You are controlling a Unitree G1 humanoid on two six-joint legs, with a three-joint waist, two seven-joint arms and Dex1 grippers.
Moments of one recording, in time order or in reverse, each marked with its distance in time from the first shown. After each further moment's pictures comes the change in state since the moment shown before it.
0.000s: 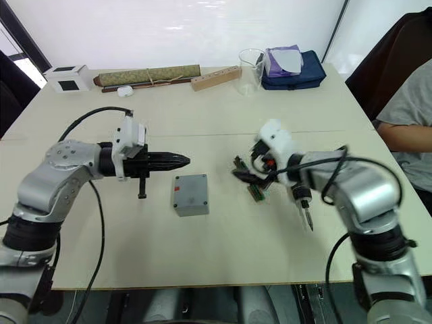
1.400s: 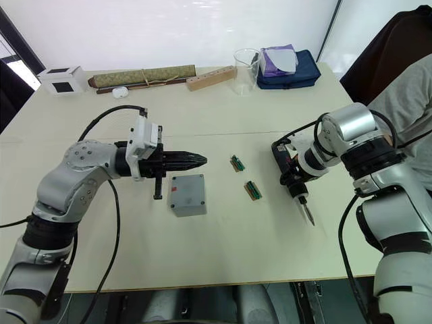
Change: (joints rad) left arm 0.021 -0.034 -0.037 -0.032 -0.003 -0.038 0.046; right arm -0.459 -0.029 0.504 0.846 0.250 0.282 -0.202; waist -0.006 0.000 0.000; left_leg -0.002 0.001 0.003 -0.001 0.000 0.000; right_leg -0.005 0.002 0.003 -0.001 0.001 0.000
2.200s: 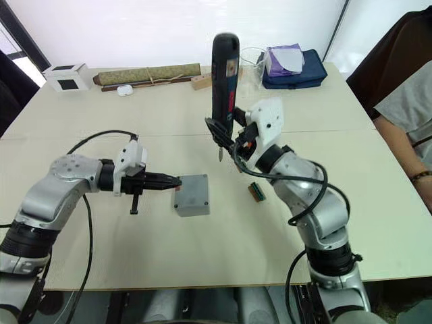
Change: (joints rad) left arm 0.113 0.111 -0.040 0.159 0.095 -0.049 -0.142; right arm 0.684 0.535 -0.421 -0.899 -0.284 -1.087 -0.111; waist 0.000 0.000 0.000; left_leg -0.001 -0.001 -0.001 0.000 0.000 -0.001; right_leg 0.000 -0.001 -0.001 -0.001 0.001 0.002
